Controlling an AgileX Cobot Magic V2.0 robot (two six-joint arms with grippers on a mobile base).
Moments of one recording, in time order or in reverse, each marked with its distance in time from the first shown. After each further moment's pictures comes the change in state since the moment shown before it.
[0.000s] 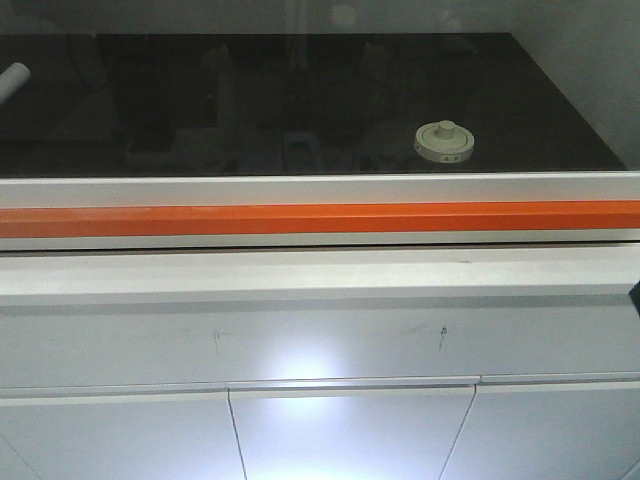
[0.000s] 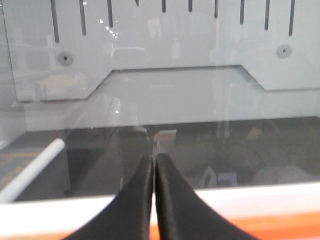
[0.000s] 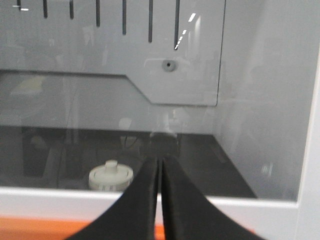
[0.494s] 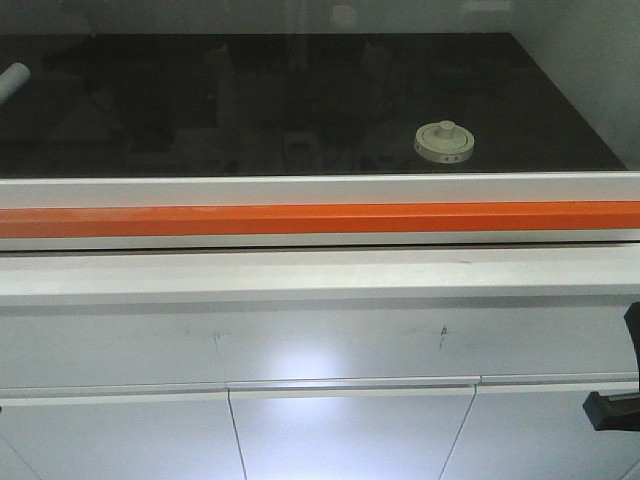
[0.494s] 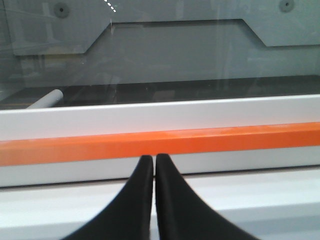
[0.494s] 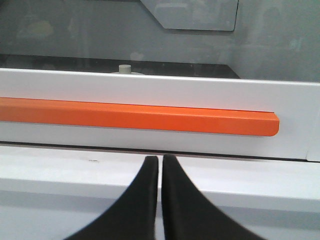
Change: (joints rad) left arm 0.000 -0.061 0.321 0.000 -0.170 -0.001; right arm 0.000 -0.001 0.276 -0.028 -0.086 0.000
